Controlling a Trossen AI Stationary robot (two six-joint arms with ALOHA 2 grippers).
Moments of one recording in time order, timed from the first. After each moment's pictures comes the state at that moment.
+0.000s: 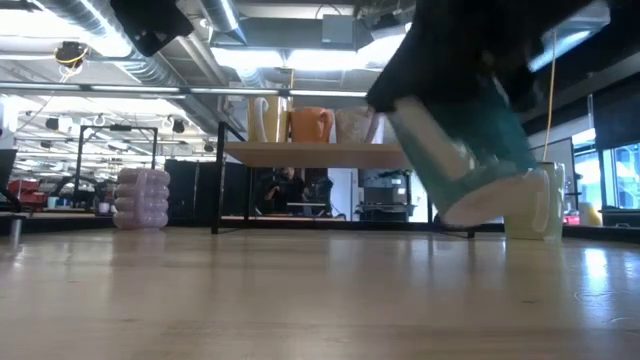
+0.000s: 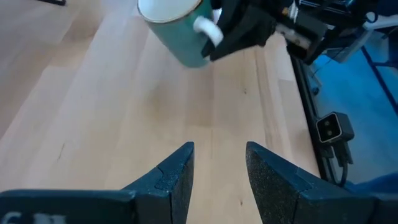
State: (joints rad) left arm -0.45 1.10 0.83 -0.35 -0.26 -0.49; right arm 0.65 1.94 1.24 -0.27 1.04 1.12
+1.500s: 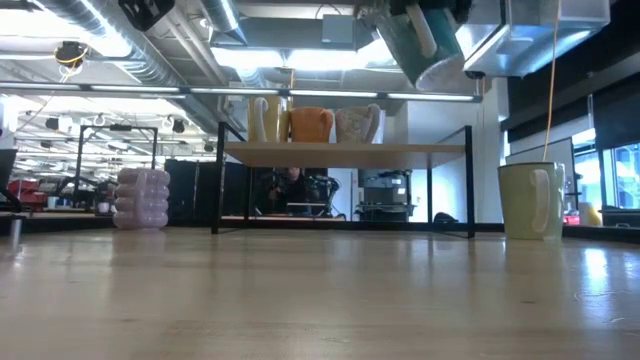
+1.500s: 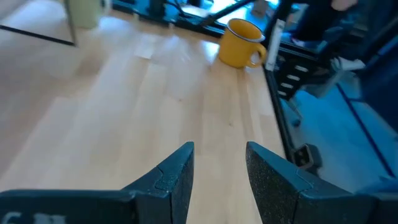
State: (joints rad) left arm -0.45 0.96 0.83 -0.34 -0.30 -0.49; right arm 0.15 1.16 1.06 -0.30 0.46 0.22
